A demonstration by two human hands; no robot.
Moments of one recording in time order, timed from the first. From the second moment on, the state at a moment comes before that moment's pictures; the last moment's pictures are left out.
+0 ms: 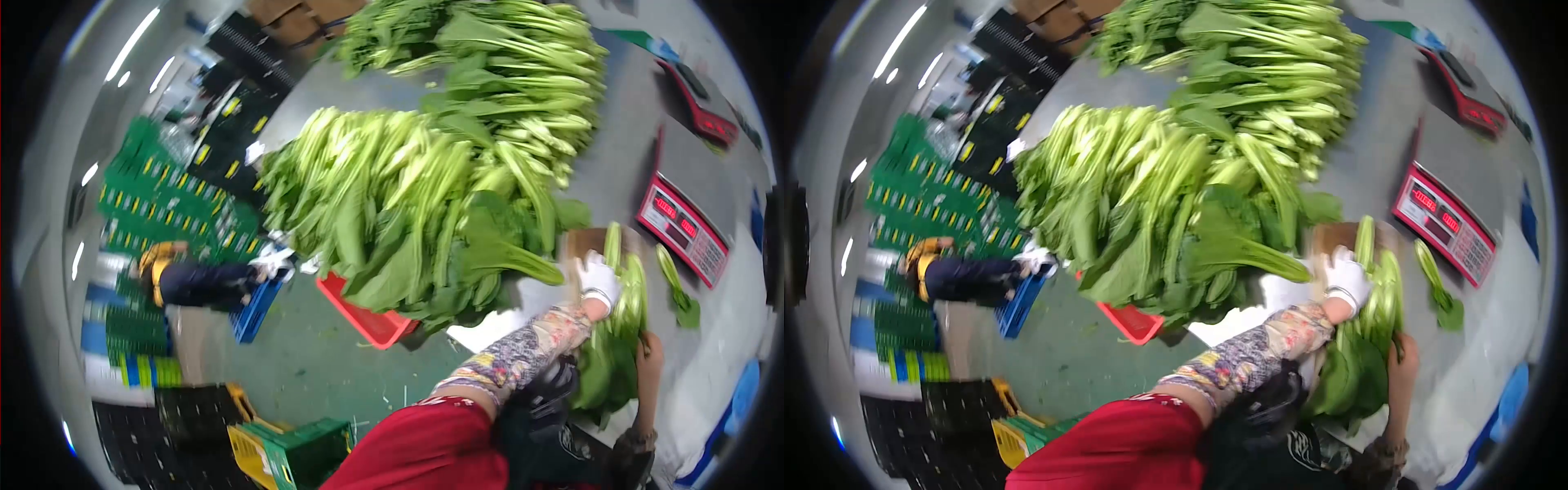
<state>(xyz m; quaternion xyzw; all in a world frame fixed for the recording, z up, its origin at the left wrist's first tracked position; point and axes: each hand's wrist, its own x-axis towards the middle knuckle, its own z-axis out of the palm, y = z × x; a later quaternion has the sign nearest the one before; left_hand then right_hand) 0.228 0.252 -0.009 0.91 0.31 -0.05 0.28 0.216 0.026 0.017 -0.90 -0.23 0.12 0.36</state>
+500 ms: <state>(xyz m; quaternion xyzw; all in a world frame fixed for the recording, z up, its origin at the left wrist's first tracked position) 0.172 0.387 0.114 0.87 0.22 0.45 0.04 0.245 0.006 0.012 -0.91 -0.22 0.09 0.35</state>
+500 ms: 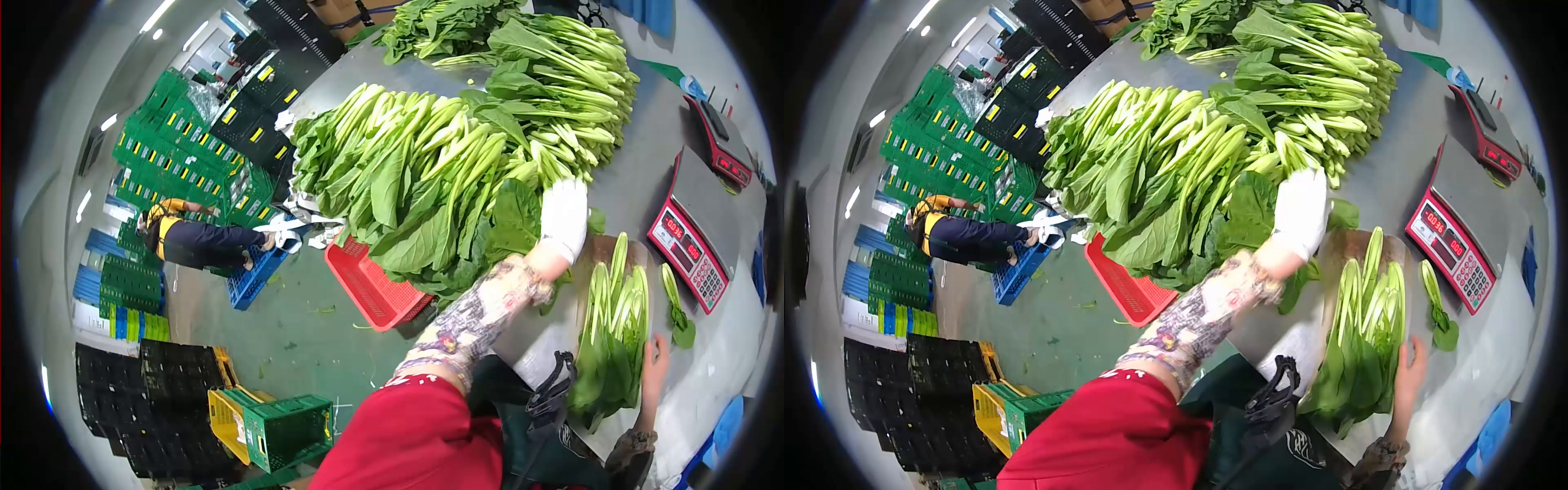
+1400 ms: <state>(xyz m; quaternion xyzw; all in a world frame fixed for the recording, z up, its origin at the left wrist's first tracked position) 0.164 0.352 0.003 0.50 0.45 0.05 0.74 0.143 -0.028 0.105 -0.80 -0.10 0.28 0.52</state>
